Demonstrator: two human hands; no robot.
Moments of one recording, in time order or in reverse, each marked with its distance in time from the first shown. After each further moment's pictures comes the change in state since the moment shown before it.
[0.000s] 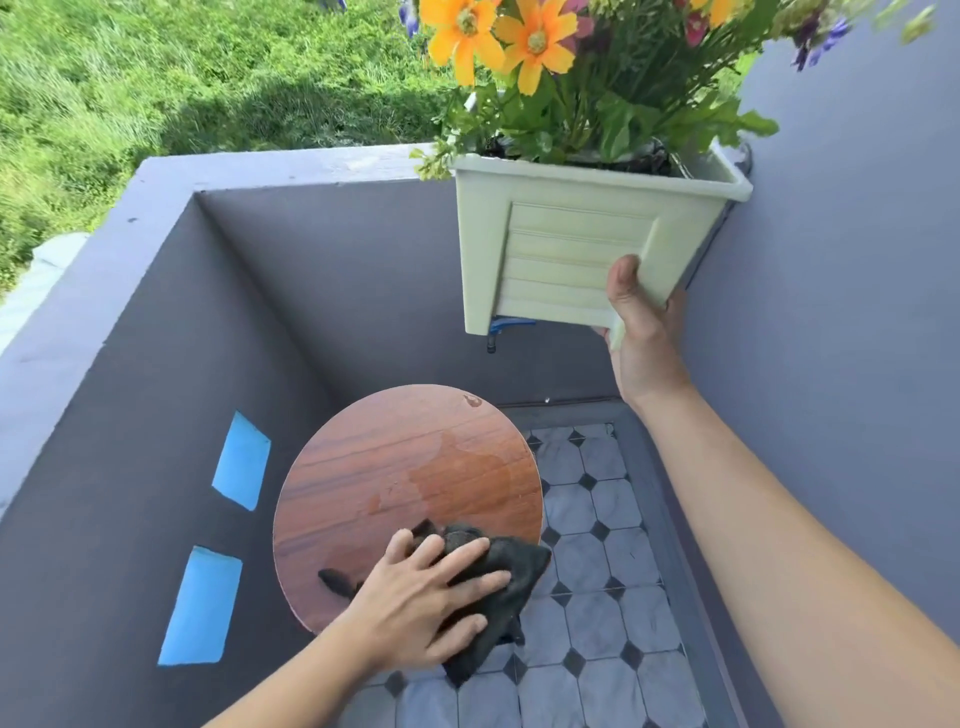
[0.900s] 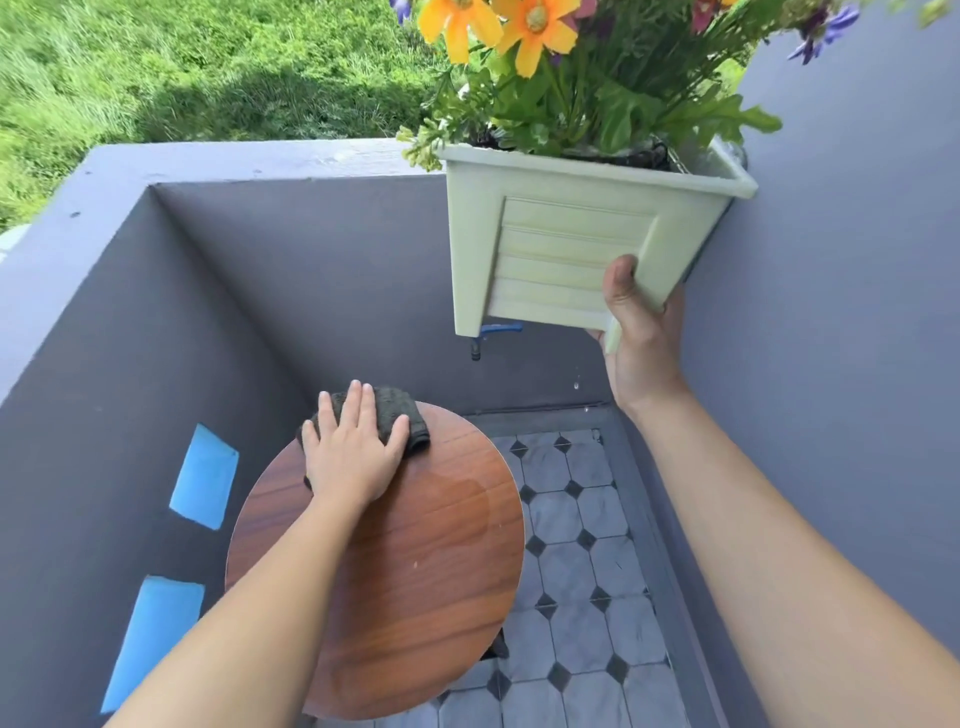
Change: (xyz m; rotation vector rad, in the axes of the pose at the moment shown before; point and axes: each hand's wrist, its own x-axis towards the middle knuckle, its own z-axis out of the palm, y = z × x) left_hand 0.106 -0.117 0.004 -0.091 -0.074 -1.033; right_hand 0.025 0.009 -0.002 0.056 -0.022 -0.038
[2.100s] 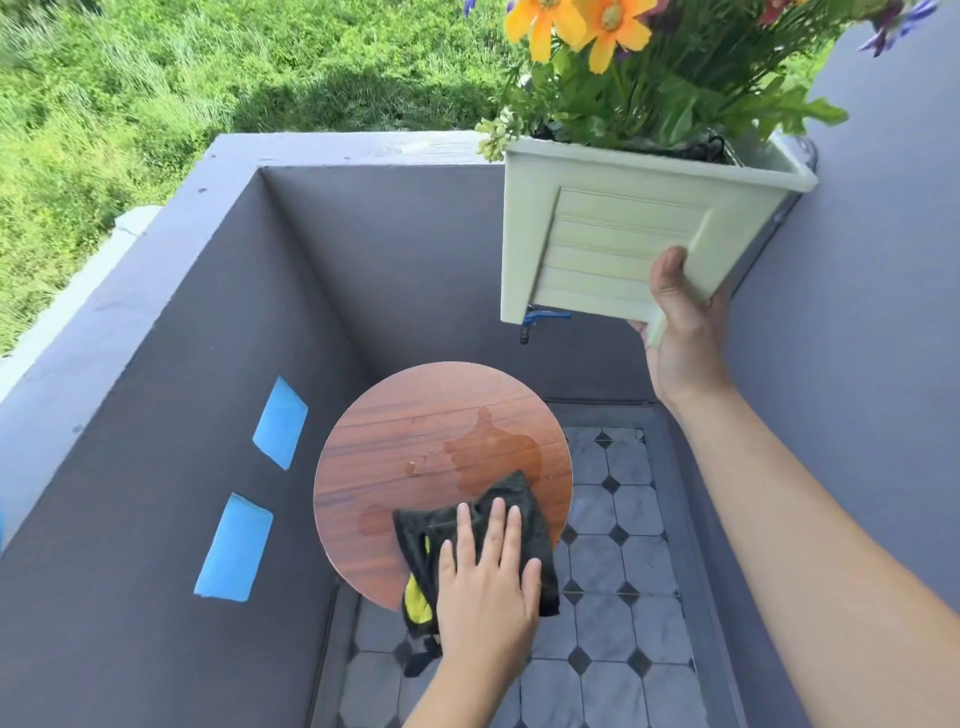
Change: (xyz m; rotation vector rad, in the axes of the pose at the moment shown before) left_hand -0.206 0.056 0.036 -0.062 -0.067 0.184; right_hand -0.034 -0.022 0.002 -0.006 -0.056 0.048
